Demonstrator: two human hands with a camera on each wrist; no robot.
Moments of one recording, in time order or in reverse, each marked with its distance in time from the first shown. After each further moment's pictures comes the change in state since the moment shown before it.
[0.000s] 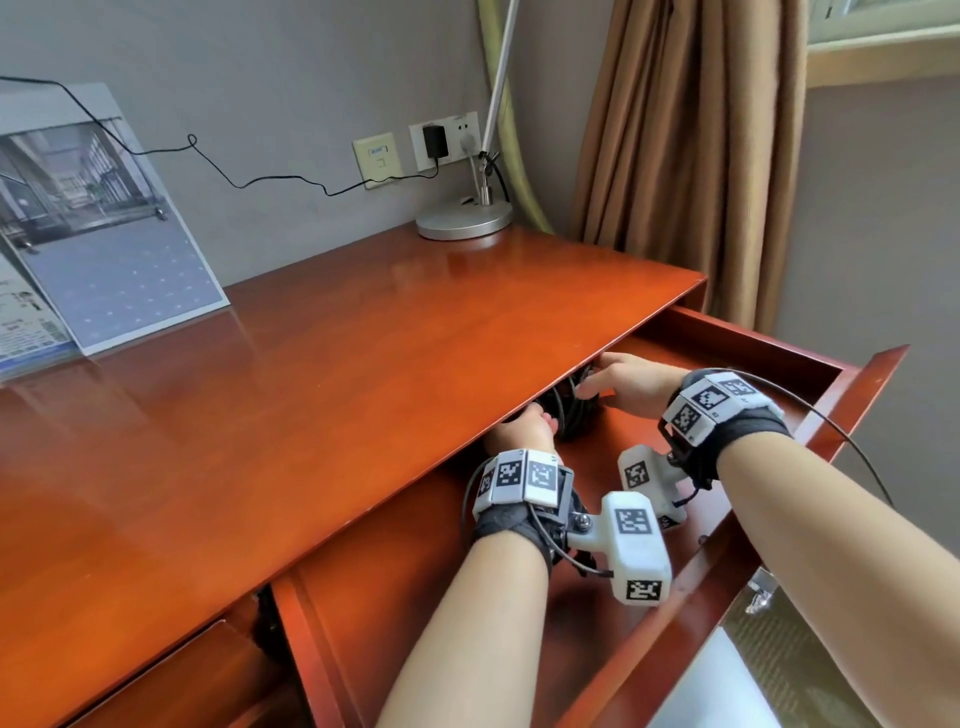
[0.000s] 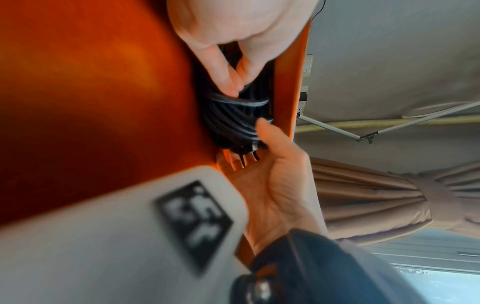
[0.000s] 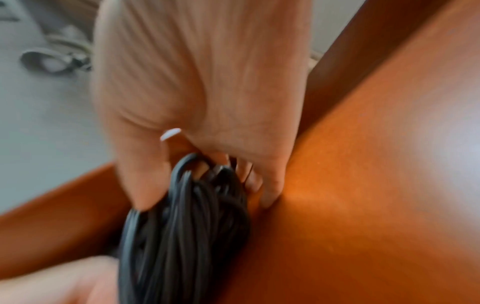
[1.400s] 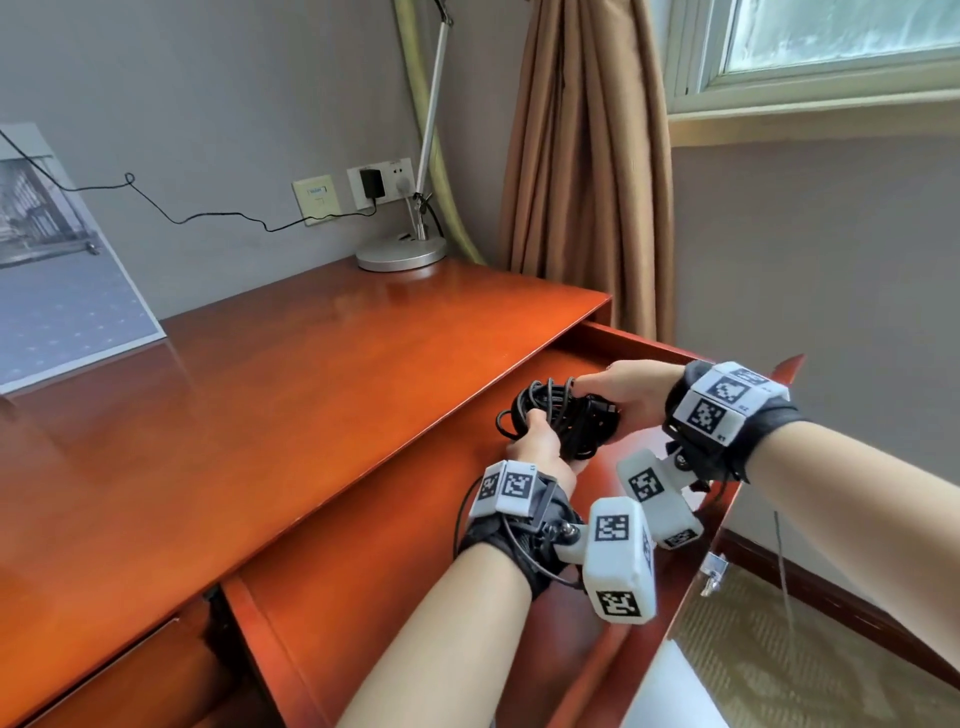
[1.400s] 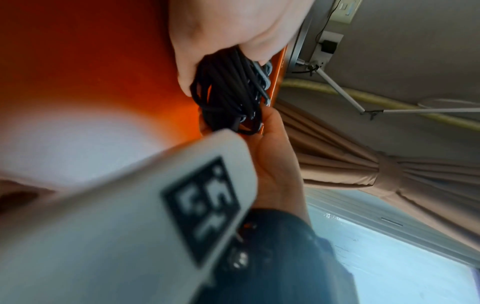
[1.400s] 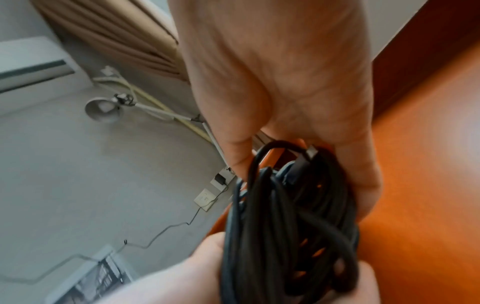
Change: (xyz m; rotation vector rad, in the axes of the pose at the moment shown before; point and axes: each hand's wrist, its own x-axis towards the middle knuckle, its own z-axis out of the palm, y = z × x) left_hand -0.065 -0.030 0.013 0.210 -0.328 -0.286; right_hand -0.103 -0.016 -0.027 0.006 0.149 0.290
